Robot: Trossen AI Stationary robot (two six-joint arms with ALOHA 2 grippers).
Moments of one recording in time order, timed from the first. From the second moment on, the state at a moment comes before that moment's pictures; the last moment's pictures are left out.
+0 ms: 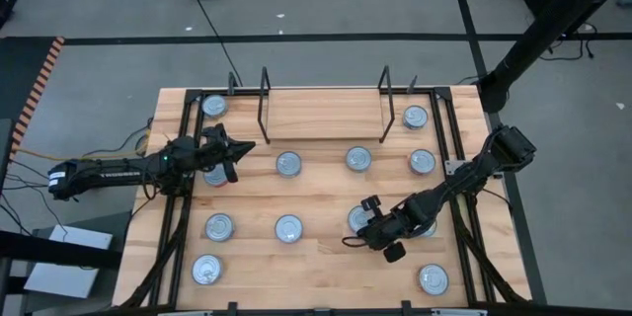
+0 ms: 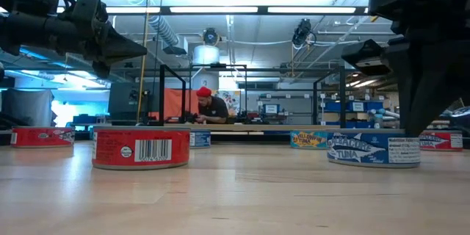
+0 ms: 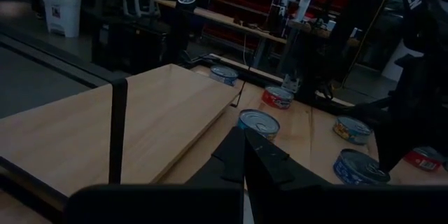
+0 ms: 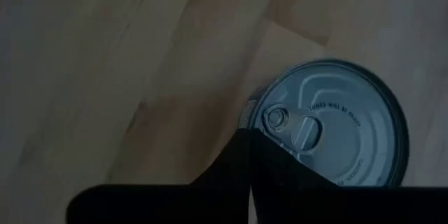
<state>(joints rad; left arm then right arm) 0.20 0.42 0.07 0.32 -0.13 -0.27 0.53 1.65 0.90 -0.45 0.13 0.09</state>
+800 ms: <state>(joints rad) 0.20 0.42 0.07 0.32 -0.13 -0.30 0.36 1.65 1.02 -0.30 -0.35 0.37</state>
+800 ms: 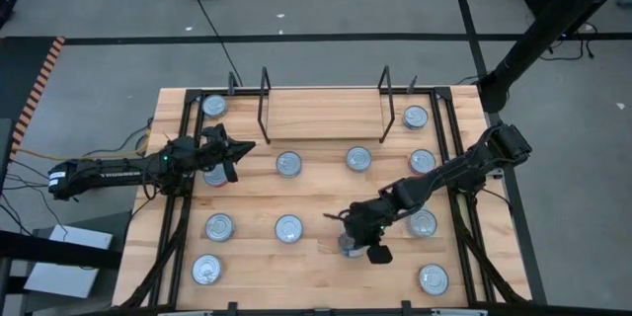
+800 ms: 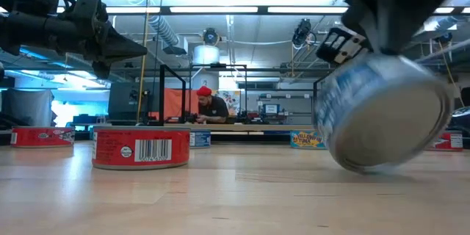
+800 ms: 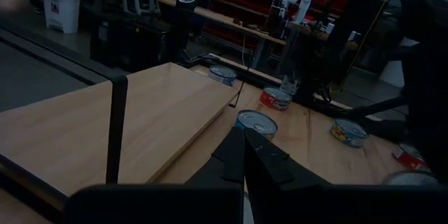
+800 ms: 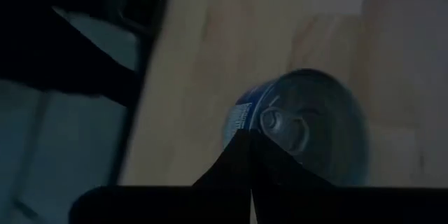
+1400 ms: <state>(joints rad) 0.20 0.42 0.07 0.32 -0.13 -0.30 0.25 1.64 1.03 -0.31 -0.39 0.51</state>
